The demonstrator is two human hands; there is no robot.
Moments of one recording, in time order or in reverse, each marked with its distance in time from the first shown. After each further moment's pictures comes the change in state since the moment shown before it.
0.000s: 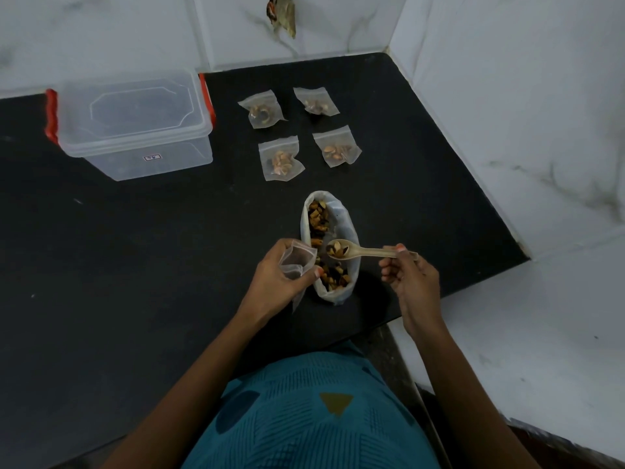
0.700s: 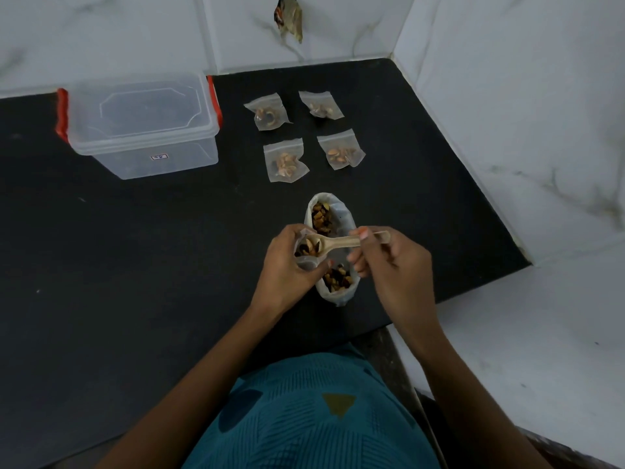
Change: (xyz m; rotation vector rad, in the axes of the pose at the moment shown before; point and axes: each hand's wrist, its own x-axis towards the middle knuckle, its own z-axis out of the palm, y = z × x) left_hand 0.006 0.010 0.010 0.100 0.147 0.129; right_hand -0.041 -0.038 0.040 -0.437 -0.272 -0.513
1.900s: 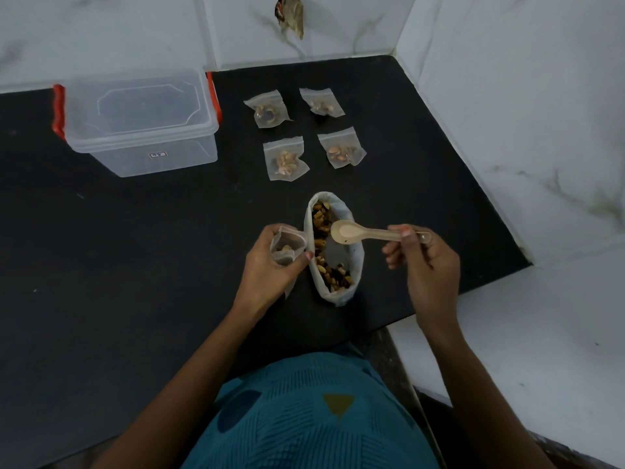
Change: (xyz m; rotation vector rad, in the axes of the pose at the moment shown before) left_hand 0.000 -0.003 -0.020 -0.135 0.022 -0.115; right_hand 0.008 0.033 -0.025 0.040 0.166 -0.024
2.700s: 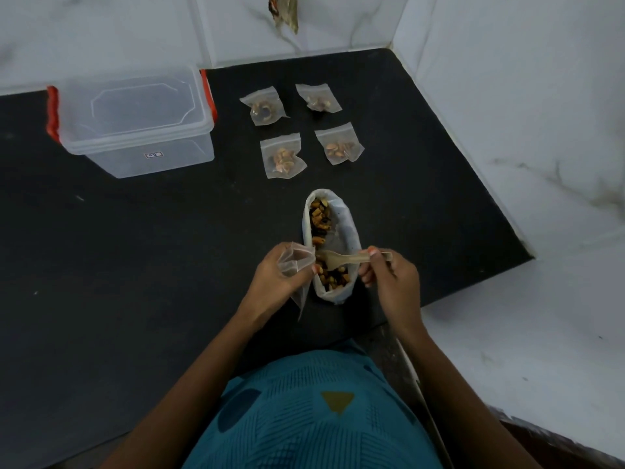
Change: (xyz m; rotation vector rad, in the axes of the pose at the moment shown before) left_hand -0.003 -0.018 0.006 -0.009 -0.174 -0.165; right_hand -0.014 0.035 0.021 -0.042 -0.063 0.279
